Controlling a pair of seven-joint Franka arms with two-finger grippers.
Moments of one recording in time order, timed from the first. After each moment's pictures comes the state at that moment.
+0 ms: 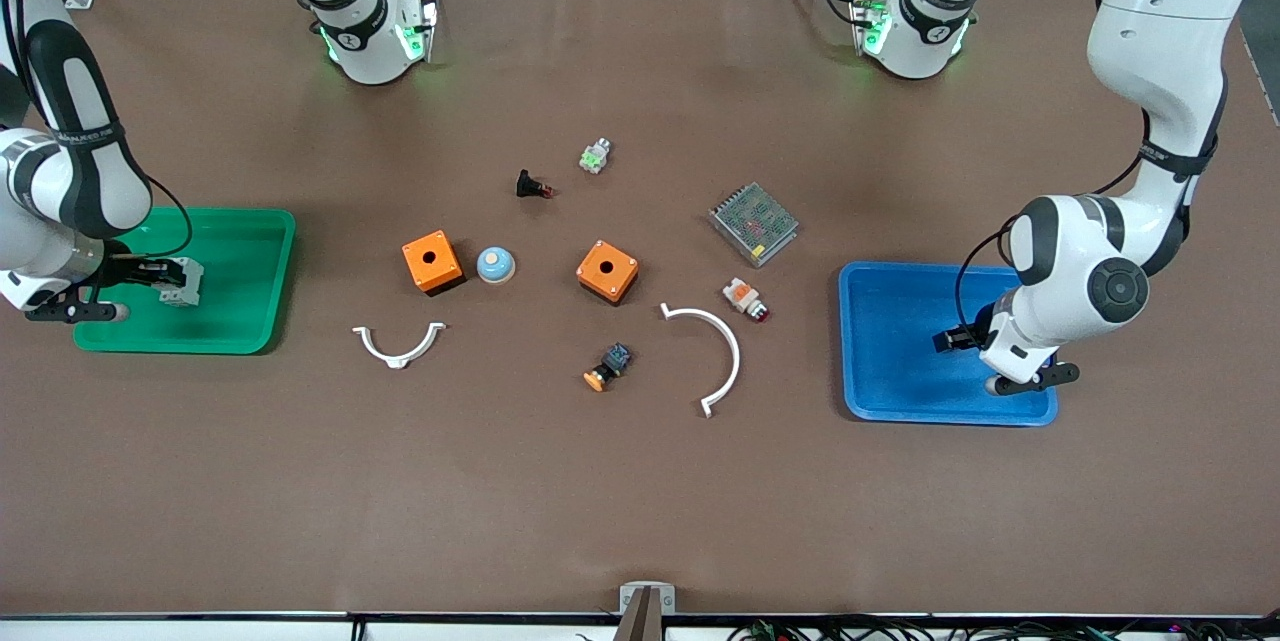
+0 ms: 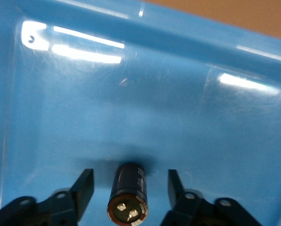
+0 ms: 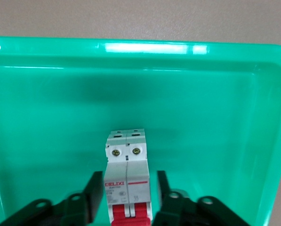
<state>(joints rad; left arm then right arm) 0.11 0.54 -0.13 -1.92 0.03 2.40 -0.23 -0.40 0.42 -0.07 -2.04 -0.10 2.35 -0.40</state>
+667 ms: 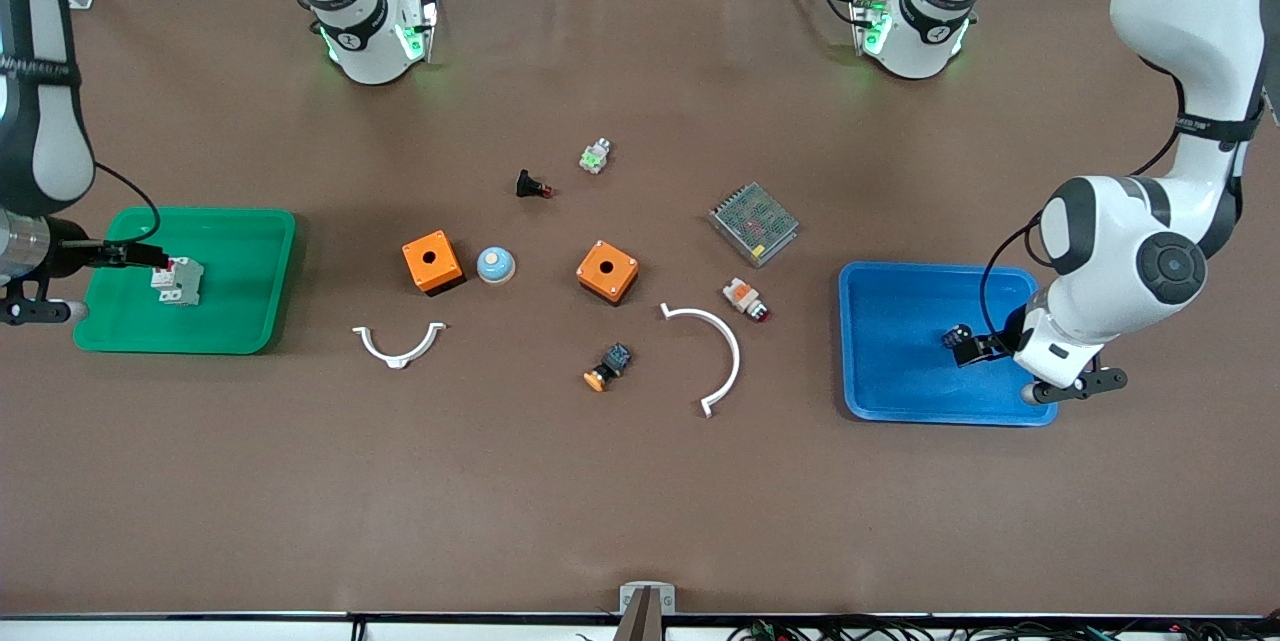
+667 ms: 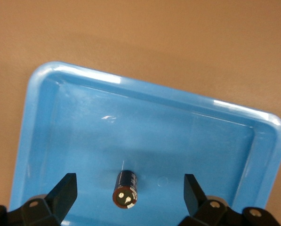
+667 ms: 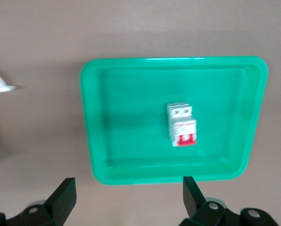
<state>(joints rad) 0.10 0.43 -0.14 -1.86 0.03 2.33 -0.23 -0.22 0.20 -0.03 -1.84 -0.10 1.82 -0.16</state>
